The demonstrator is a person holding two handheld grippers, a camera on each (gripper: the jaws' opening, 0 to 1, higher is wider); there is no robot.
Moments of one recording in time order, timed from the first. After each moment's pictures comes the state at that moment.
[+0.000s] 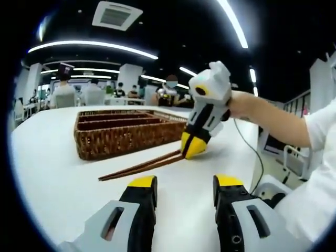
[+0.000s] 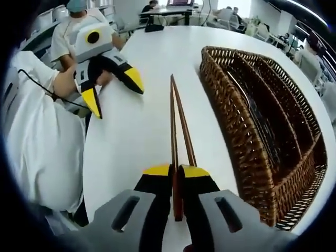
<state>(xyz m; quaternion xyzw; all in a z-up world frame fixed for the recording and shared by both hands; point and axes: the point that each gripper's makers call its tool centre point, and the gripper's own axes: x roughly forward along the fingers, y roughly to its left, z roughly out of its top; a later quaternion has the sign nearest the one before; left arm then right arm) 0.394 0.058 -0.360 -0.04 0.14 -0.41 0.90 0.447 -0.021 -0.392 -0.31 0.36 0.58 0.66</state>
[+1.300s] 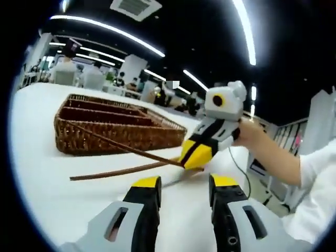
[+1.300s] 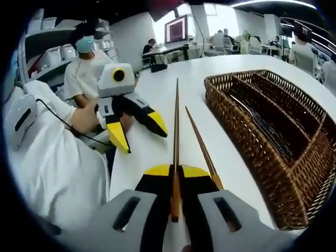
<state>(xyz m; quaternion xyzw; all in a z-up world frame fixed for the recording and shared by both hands) 0.409 0.023 -0.348 -0.16 0.17 -0.43 0.87 0.425 -0.008 -0.360 -0.13 0.29 0.64 0.70</state>
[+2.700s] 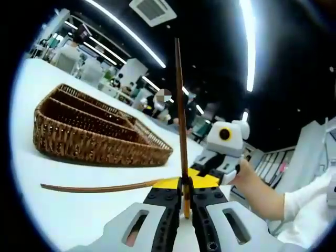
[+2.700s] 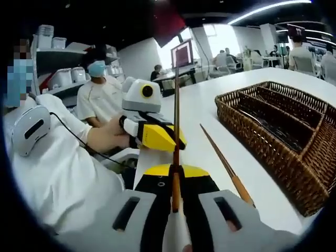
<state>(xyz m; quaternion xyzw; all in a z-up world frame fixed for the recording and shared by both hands) 0.419 -0.007 -0.316 -0.25 0.14 -0.46 0.84 0.399 -0.007 -0.339 -0.04 0.24 0.67 0.70</state>
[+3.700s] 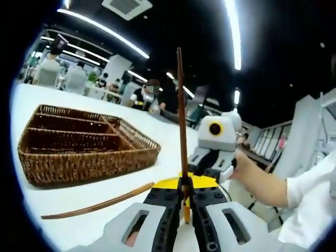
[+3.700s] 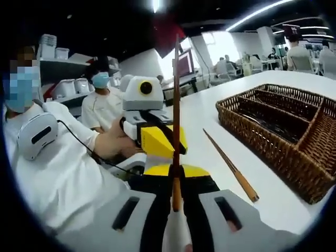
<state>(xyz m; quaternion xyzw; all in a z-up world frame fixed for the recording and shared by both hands) 0.417 -0.034 -0.300 -0.17 0.15 -0.50 0.84 0.398 -0.018 -0.327 0.01 0.22 0.67 0.71</state>
